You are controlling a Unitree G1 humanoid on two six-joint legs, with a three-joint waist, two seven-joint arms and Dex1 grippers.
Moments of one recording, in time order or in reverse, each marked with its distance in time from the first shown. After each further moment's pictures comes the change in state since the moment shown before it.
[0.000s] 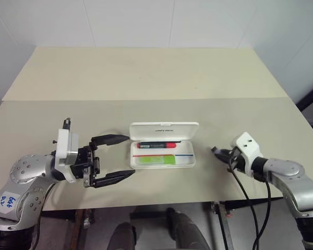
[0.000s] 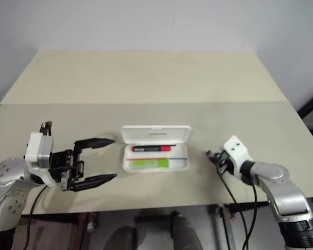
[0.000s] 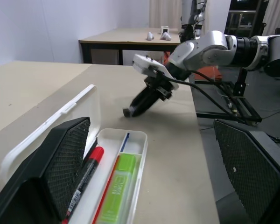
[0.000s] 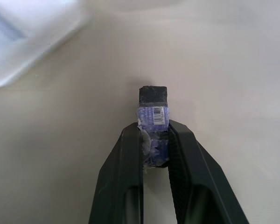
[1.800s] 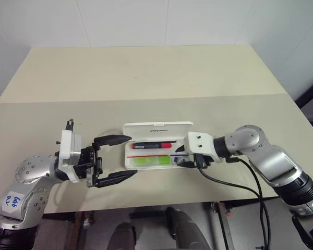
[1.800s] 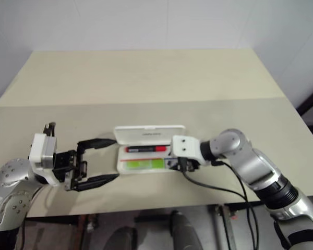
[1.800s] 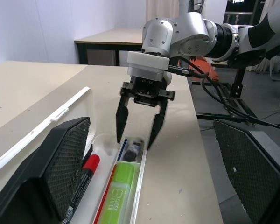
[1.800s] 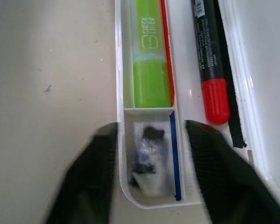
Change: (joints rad) left arm 0.005 -0.007 -0.040 0.010 -0.001 -0.041 0.022; right arm -0.452 -0.053 0.504 -0.076 -0.134 -0.076 0.436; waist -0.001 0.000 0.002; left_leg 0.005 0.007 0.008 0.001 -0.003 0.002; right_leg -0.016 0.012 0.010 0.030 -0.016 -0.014
